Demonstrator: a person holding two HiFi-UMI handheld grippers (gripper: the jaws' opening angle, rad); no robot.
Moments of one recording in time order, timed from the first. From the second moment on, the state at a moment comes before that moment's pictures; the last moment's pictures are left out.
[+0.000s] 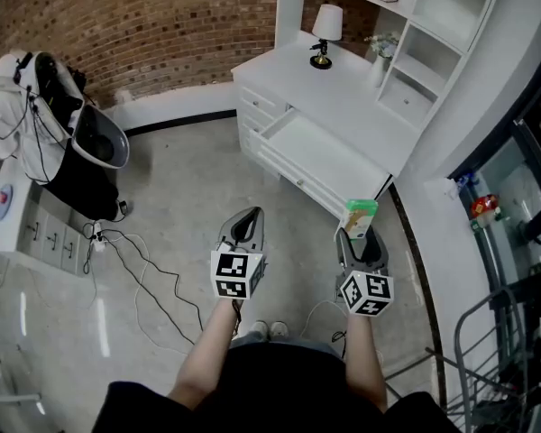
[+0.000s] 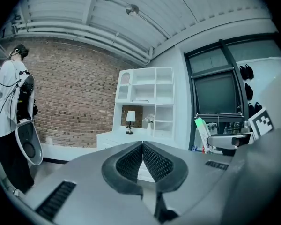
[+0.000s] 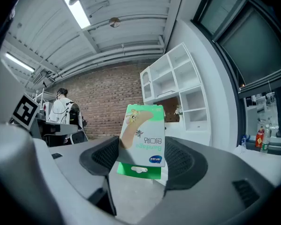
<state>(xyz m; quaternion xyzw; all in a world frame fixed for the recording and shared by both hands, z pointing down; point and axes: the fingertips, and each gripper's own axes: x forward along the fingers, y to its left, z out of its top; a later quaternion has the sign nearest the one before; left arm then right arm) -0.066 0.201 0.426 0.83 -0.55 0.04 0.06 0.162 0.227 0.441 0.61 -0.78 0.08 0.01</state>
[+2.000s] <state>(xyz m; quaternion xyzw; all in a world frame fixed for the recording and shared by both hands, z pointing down) -0.076 -0.046 0.456 0.83 -0.56 0.05 0.07 0.154 -0.025 0.451 0.60 -0.79 0.10 -0.02</state>
